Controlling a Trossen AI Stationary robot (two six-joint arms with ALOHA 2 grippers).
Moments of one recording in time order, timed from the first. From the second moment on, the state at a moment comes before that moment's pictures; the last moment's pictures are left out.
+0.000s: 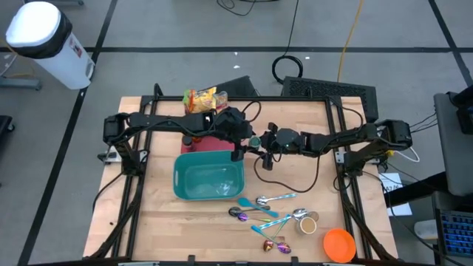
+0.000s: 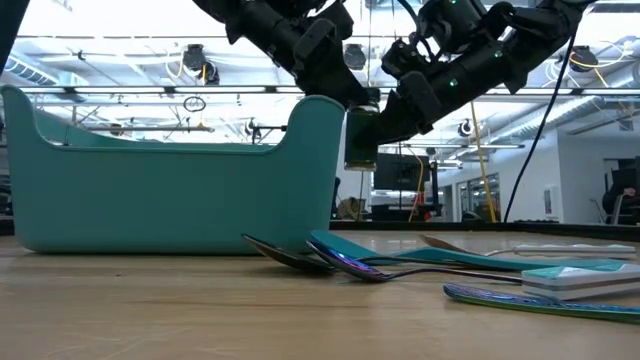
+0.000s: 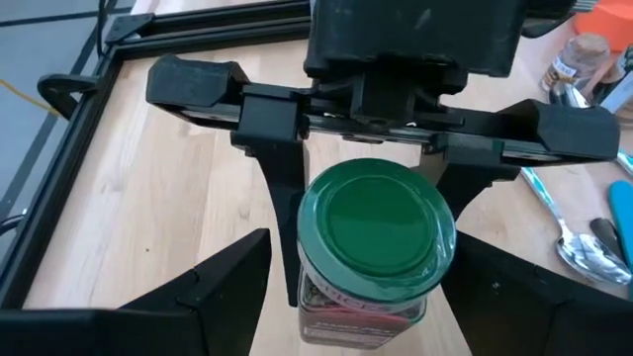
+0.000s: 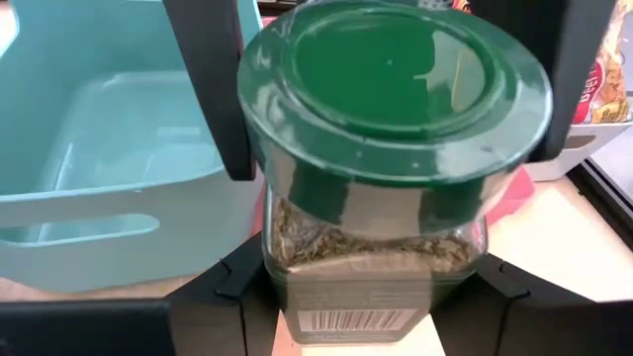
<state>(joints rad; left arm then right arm) 0.19 1.76 1.36 -0.23 0.13 0.23 -0.10 1.45 0.68 0.34 0.09 -0.07</state>
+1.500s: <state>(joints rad) 0.33 1.08 0.39 0.20 -0.08 -0.12 -0.10 1.17 0.57 0.28 0.16 0.02</state>
